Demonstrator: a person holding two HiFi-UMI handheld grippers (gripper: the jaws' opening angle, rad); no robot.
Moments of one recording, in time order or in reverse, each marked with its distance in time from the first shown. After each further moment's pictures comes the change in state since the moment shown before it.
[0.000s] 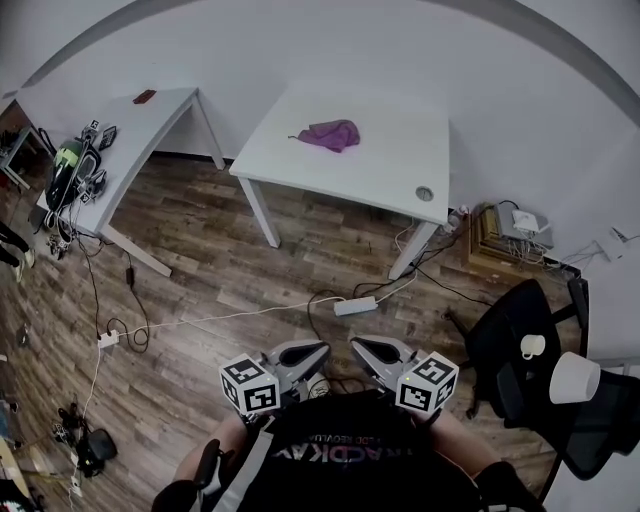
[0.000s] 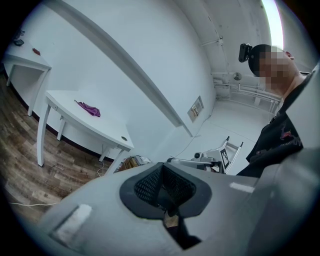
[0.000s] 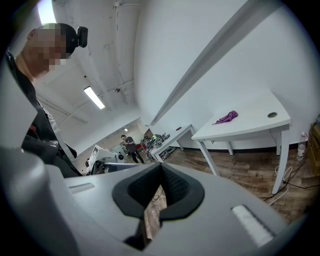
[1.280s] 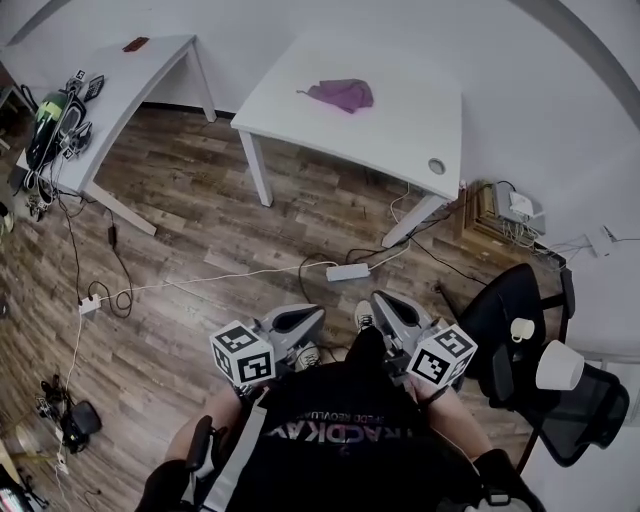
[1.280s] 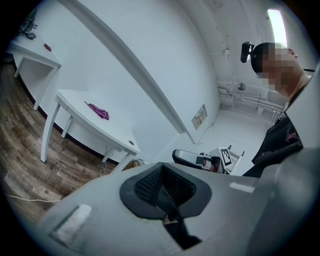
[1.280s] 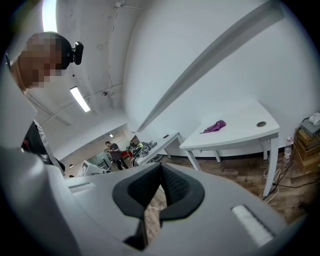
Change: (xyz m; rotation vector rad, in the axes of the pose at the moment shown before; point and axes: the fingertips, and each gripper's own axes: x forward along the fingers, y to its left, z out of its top) left arm -0.032 0.044 0.016 -0.067 -0.060 0.008; right arm 0.024 -0.020 0.037 0.024 -0.092 -0.173
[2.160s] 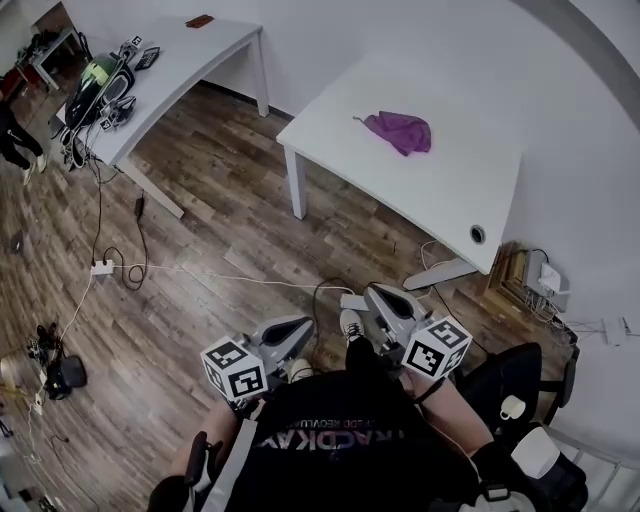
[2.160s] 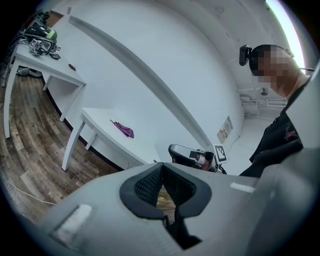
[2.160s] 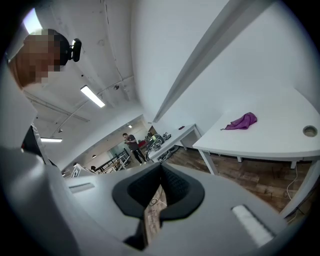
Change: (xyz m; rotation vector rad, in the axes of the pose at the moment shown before) left arm -0.002 0.083 0.069 -0.053 -0.182 0.262; right arm 0.142 -0.044 0.060 -0.046 0.147 0.241
